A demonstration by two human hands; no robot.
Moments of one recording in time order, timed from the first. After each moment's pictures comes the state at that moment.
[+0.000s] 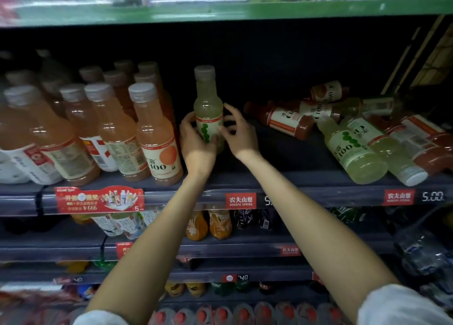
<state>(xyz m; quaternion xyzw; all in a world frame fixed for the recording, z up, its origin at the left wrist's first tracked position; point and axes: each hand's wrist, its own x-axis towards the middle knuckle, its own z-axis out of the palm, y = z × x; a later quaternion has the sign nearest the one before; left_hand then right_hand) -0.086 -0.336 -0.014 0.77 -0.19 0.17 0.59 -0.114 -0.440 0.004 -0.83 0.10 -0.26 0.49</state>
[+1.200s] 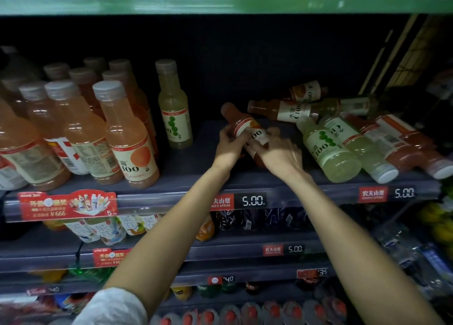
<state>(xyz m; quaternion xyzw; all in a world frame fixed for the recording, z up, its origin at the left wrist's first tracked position) -0.125 -0.425 -0.011 0.69 -0.13 -0.21 0.69 -0.204 -0.520 0.005 -0.92 0.29 -0.17 0.21</state>
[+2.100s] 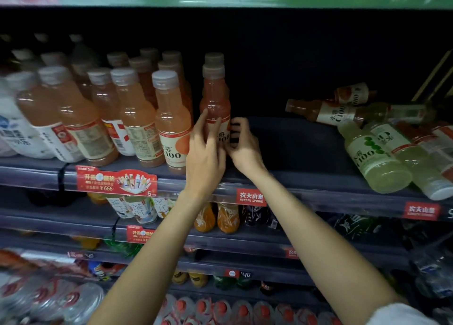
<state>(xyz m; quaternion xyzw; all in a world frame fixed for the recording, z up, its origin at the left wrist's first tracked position) -0.118 -0.299 -0.030 0.81 -0.30 0.34 0.35 -0.130 -0.411 -0.018 -0.82 0.07 -0.23 0.52</state>
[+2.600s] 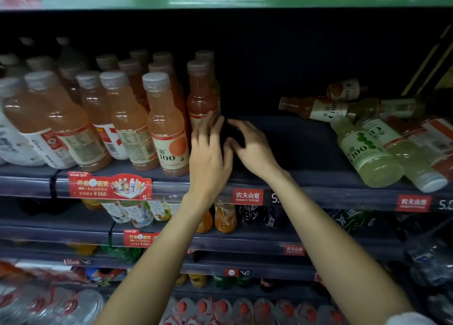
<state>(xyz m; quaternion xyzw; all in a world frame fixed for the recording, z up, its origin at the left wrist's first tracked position) -0.133 -0.314 -0.020 0.82 -0.30 0.33 0.36 -0.154 -0.435 -0.003 -0.90 0.01 -0.21 0.39</state>
